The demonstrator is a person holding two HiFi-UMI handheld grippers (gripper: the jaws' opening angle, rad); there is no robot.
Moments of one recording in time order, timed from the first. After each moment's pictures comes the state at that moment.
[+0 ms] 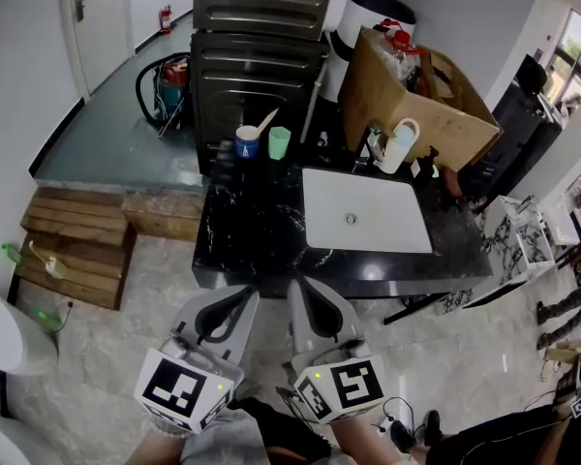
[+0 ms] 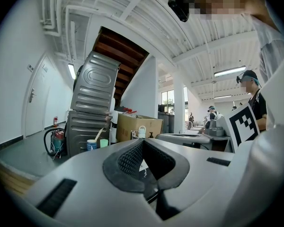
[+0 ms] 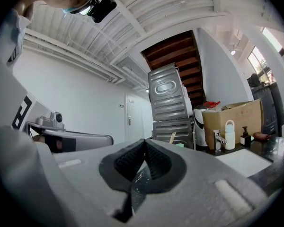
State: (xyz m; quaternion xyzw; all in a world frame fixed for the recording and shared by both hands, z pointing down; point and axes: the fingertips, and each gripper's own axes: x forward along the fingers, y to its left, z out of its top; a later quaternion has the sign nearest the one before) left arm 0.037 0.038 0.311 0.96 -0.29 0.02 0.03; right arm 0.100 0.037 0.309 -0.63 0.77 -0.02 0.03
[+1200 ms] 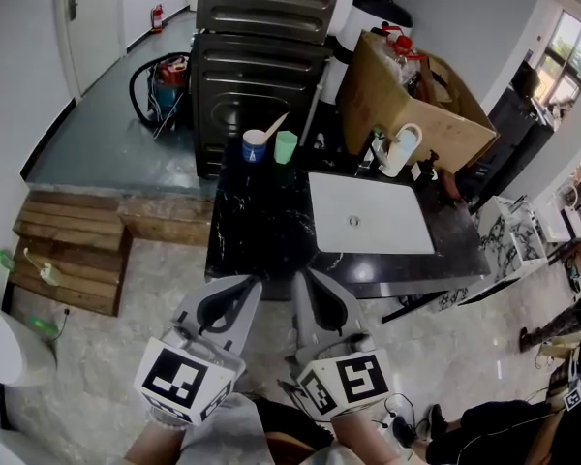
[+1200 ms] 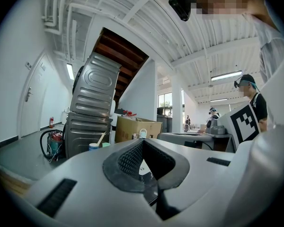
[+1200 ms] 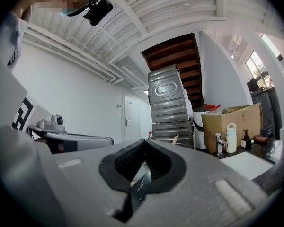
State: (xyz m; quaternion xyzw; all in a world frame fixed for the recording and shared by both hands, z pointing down) left arm -0.001 0.000 0.303 0.96 -0.26 0.01 0.02; right arm 0.063 0.005 0.296 -0.65 0.76 -0.01 0.03
